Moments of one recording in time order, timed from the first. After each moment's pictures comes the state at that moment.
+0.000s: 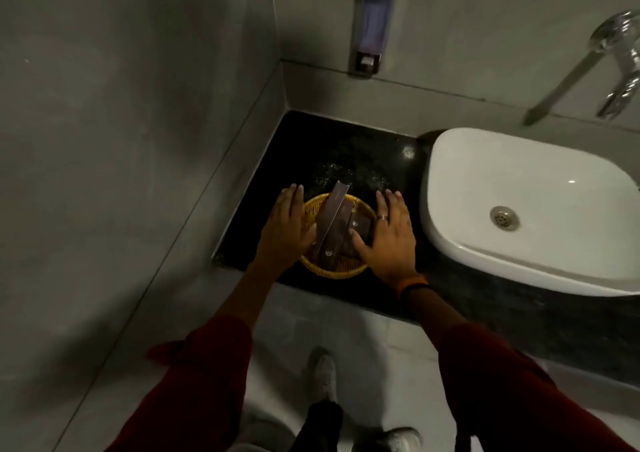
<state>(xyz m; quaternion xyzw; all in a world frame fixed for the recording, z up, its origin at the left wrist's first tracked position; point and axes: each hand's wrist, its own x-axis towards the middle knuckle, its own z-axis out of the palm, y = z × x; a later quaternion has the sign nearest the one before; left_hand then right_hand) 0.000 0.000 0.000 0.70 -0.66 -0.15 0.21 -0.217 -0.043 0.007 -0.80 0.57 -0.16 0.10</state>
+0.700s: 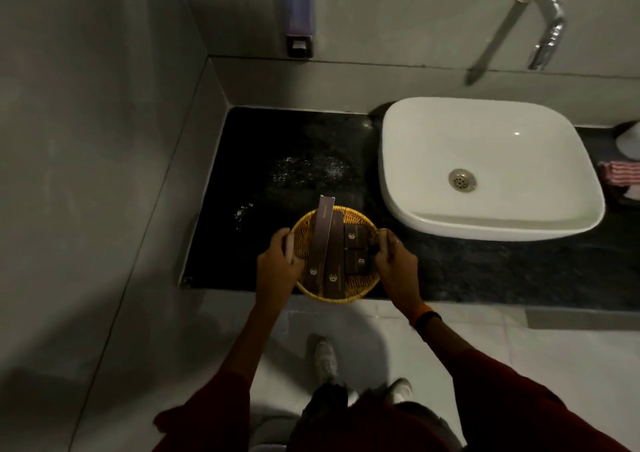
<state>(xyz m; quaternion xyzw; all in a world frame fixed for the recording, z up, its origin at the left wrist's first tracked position) -0.064 0.027 -0.011 0.75 -0.49 -0.34 0.28 -0.289 0.009 -0.019 -0.57 0.66 -0.33 0.35</state>
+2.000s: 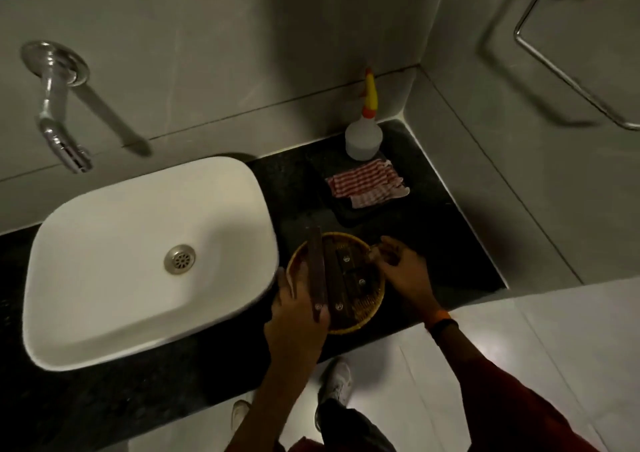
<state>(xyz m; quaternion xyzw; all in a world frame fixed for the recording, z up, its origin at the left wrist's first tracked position) -0.690 -0.043 0.037 0.67 -0.69 -0.29 -0.01 -0.910 -0.059 -0.020 -0.39 0.75 -0.34 0.40</state>
